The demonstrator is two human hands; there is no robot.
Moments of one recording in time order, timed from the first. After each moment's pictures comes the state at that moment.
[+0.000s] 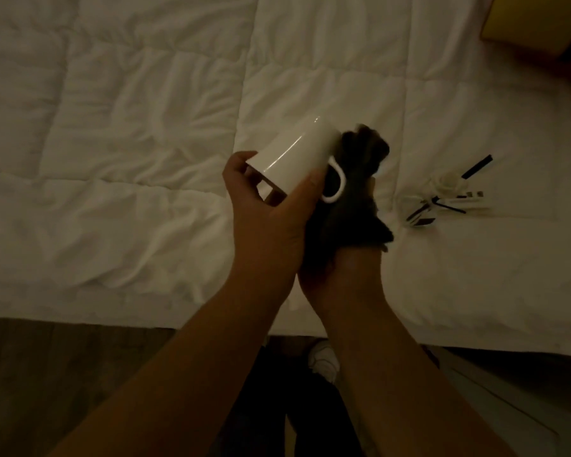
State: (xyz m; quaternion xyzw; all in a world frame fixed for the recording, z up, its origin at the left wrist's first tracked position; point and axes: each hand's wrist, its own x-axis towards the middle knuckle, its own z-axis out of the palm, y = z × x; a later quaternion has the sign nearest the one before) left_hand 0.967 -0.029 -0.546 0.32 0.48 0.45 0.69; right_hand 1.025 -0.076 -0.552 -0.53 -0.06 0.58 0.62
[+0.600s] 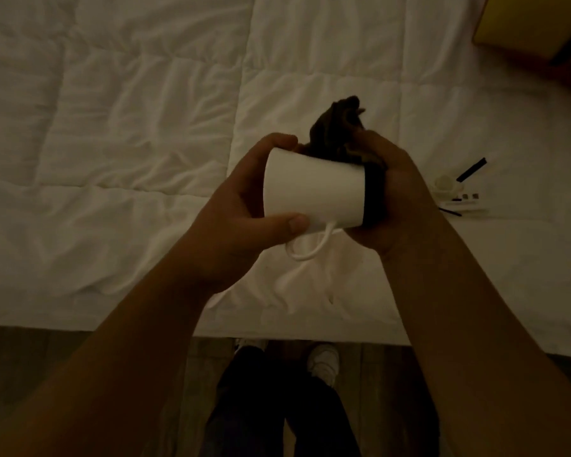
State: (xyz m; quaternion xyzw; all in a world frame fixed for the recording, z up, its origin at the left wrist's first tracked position) left_hand 0.922 0.007 -0.548 0.43 0.24 0.28 0.82; right_hand 1.097 -0.022 -0.534 -0.42 -0.02 0.72 0.55
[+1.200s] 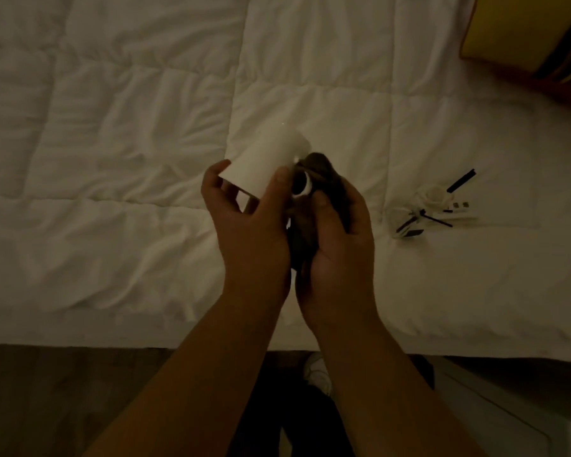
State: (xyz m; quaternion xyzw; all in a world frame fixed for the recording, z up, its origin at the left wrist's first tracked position) left_hand 0.974 -0.019 -0.543 0.25 0.49 0.51 0.66; right_hand 1.026 -0.055 -0.548 -0.54 -0.05 0.49 0.68
